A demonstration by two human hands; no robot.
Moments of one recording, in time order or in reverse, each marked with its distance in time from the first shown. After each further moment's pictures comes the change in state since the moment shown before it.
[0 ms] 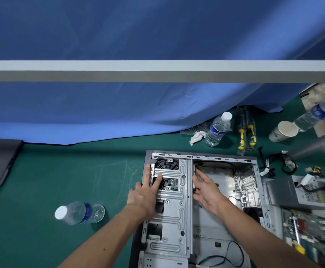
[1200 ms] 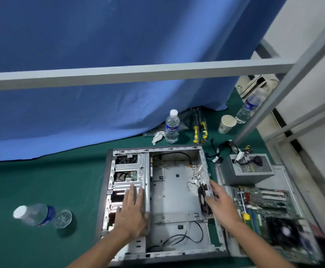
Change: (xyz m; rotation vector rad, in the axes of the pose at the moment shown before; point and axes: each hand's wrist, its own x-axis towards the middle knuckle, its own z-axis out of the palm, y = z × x) left_hand -0.059 0.081 0.041 -0.327 0.026 0.037; right_hand -0.122 0.021 -0.158 -0.824 0.305 -0.435
